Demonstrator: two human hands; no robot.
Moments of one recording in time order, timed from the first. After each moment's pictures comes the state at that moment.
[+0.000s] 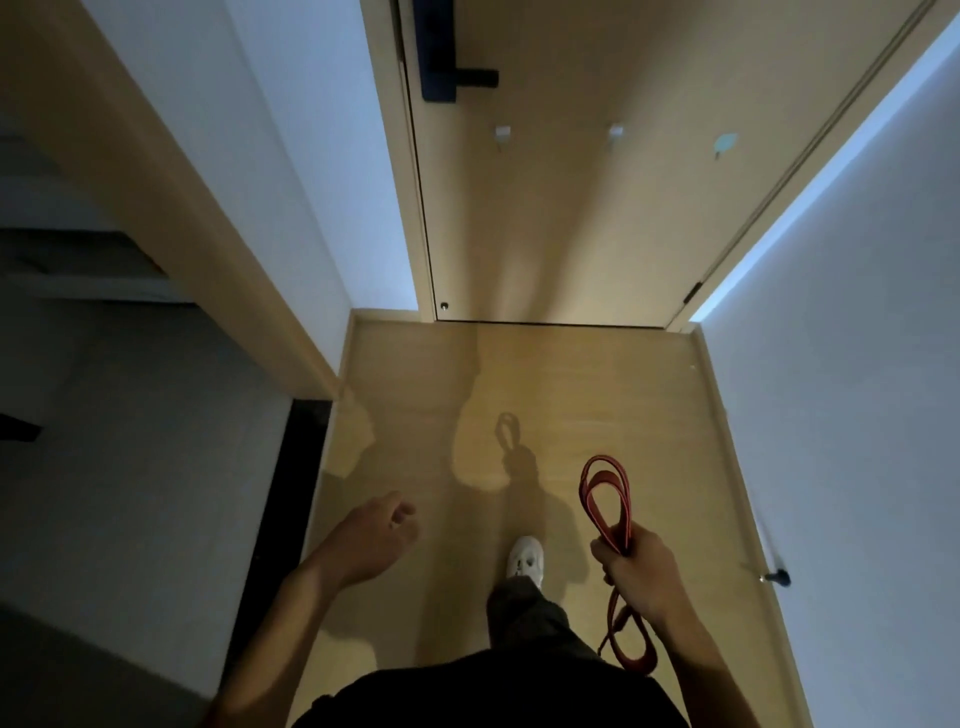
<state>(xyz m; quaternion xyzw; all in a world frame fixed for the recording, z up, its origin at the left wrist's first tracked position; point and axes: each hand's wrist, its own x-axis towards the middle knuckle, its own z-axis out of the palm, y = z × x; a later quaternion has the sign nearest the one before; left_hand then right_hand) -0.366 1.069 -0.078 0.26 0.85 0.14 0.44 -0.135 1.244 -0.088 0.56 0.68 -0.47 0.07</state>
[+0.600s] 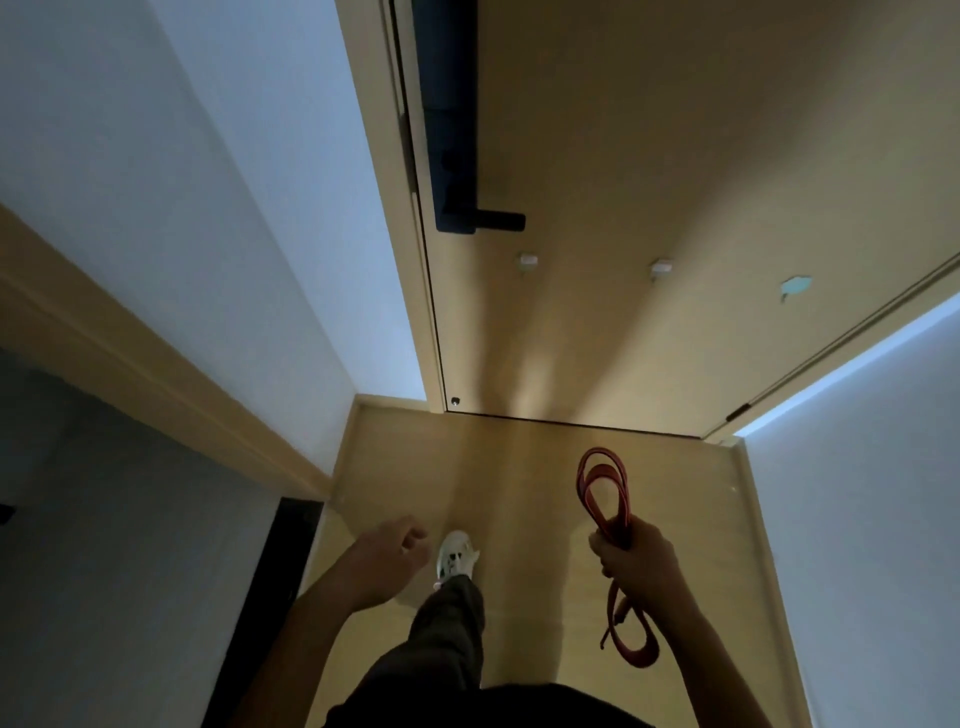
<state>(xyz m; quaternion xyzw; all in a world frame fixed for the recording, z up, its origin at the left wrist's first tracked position) -0.561 1.295 -0.075 0.24 0.85 0.16 0.44 -0.372 1.496 -0.079 0.52 0.72 -0.45 0.07</state>
